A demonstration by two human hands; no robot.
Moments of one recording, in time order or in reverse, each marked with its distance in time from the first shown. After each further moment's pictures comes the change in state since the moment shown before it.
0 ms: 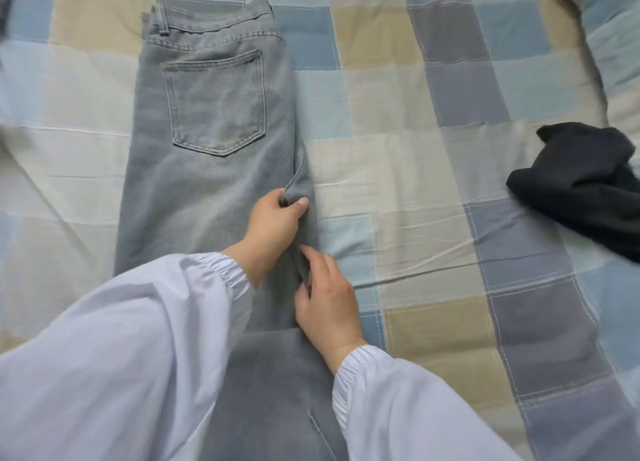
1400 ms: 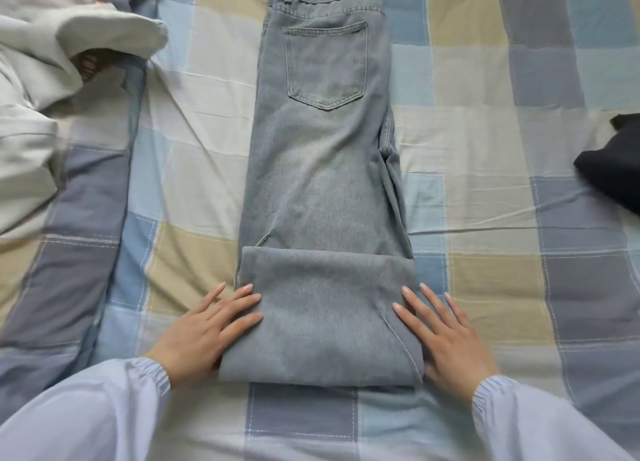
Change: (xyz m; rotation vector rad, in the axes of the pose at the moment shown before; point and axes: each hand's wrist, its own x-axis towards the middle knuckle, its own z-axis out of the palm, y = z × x) left_hand -0.181 -0.209 -0.217 1.321 -0.356 0.877; right_hand -0.146 0.080 -0.045 -0.757 -0.427 -0.501
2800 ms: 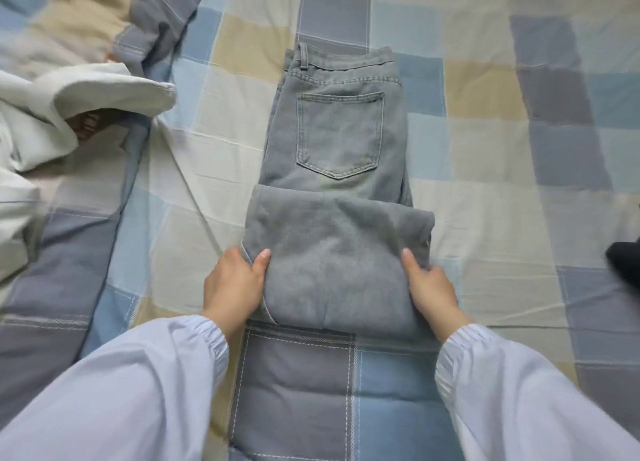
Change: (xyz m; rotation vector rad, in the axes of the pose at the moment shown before) left_hand 0.176 -0.071 -0.065 -0.591 0.228 -1.242; right_hand 0.212 0.058 -0.076 1.067 0.089 1.064
